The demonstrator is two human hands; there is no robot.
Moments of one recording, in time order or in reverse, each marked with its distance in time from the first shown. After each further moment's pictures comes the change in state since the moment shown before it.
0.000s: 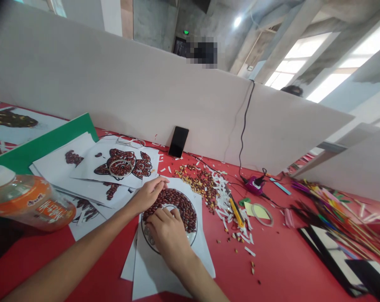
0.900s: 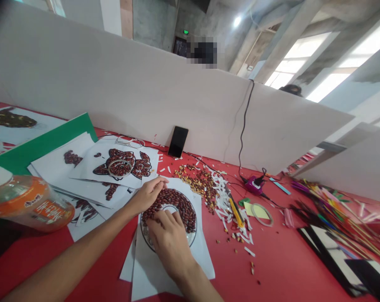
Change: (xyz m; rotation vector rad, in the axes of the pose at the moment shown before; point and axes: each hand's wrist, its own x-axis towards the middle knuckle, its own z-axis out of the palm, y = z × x) left_hand 0.000 -0.001 0.001 -0.013 0.001 0.006; right_hand -0.012 -0.003 0.004 0.032 0.206 -0.031
